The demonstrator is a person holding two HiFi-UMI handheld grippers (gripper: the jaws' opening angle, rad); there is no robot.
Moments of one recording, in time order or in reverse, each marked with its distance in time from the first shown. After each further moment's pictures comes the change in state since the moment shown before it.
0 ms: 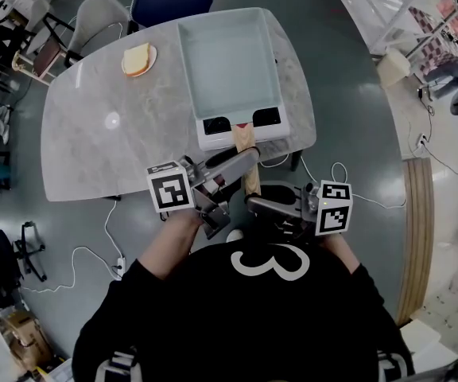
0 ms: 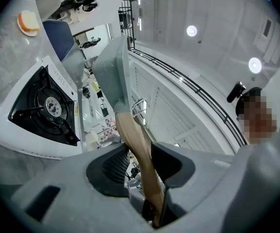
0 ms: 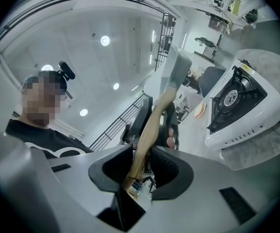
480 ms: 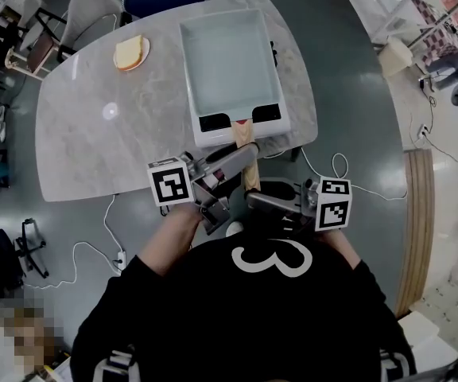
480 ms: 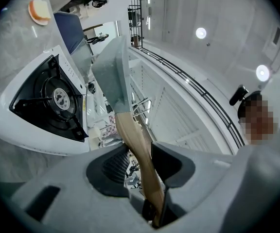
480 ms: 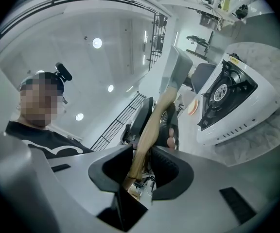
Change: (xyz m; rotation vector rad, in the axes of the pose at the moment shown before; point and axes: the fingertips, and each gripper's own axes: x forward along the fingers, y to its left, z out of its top) left arm 0.018 0.045 0.002 -0.088 0.015 0.025; right arm -0.007 -0.040 0.009 0.082 -0.002 -0.030
